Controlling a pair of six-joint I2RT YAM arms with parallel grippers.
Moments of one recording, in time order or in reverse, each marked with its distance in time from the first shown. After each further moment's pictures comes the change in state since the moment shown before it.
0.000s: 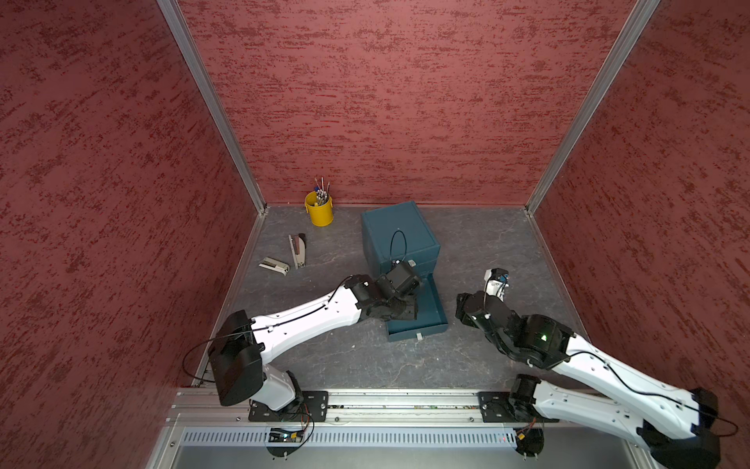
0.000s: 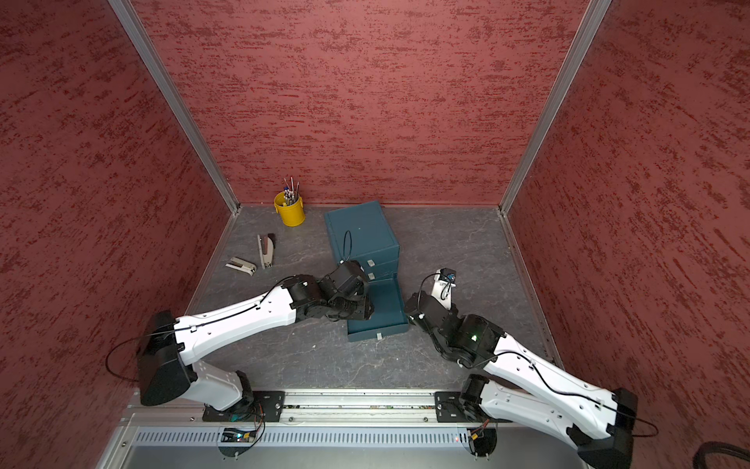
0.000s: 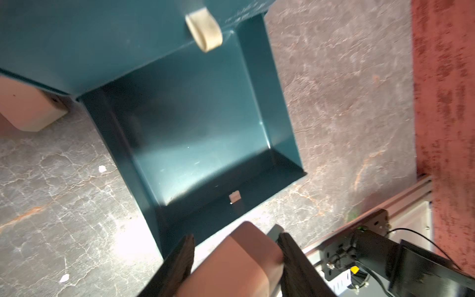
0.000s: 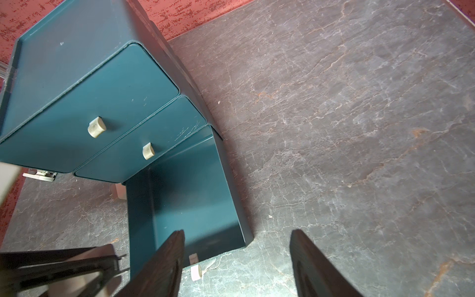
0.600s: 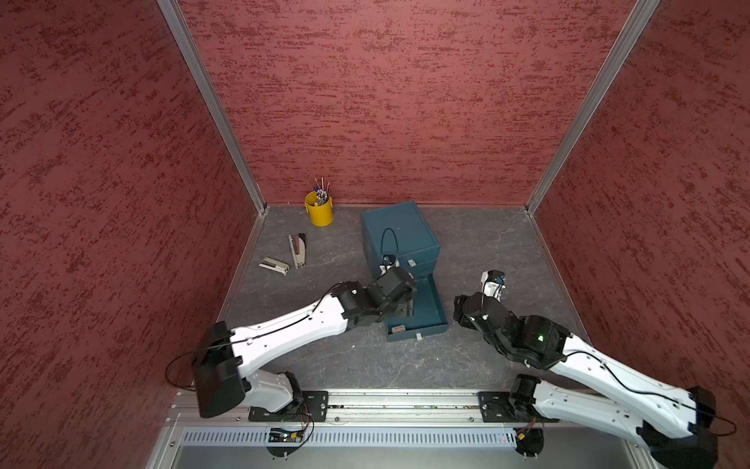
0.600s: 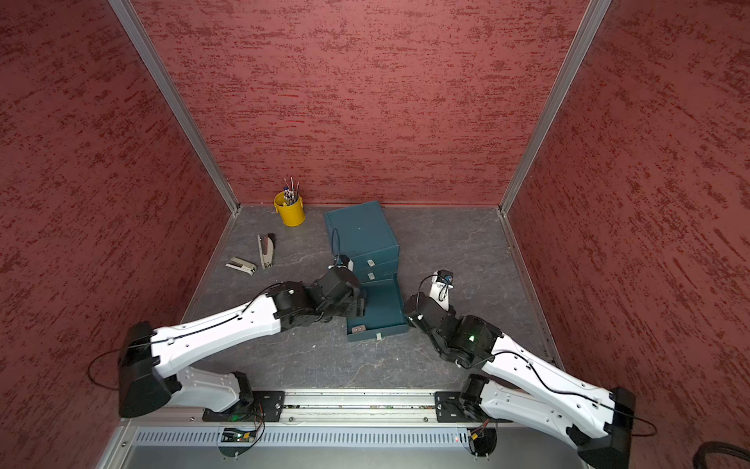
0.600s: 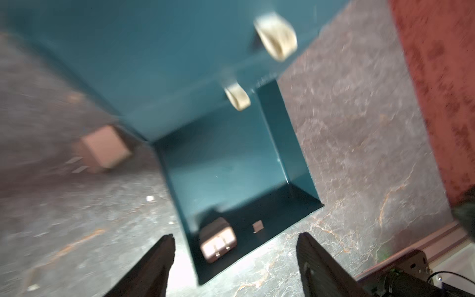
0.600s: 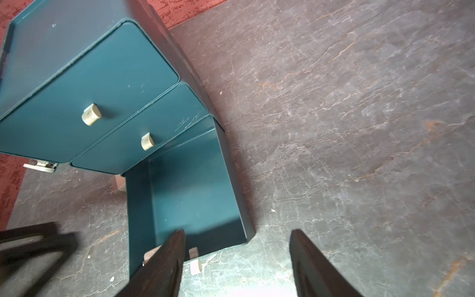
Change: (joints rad) left arm -0.003 -0.222 -0.090 0.037 -0.262 0.023; right arm 0.000 0.005 -0.035 0.041 -0.047 -0.010
